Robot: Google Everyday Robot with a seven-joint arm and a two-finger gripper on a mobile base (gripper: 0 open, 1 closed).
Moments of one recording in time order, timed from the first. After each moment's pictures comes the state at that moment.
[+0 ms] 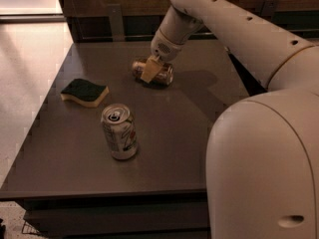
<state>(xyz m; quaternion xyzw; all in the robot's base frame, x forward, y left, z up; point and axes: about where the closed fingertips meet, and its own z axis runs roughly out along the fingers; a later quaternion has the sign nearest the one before) 0.695 0.018 0.826 -0.56 0.79 0.15 0.18</state>
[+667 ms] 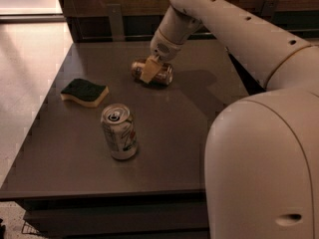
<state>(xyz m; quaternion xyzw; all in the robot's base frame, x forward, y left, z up) 0.695 0.019 0.827 -0.56 0.79 0.15 0.18</state>
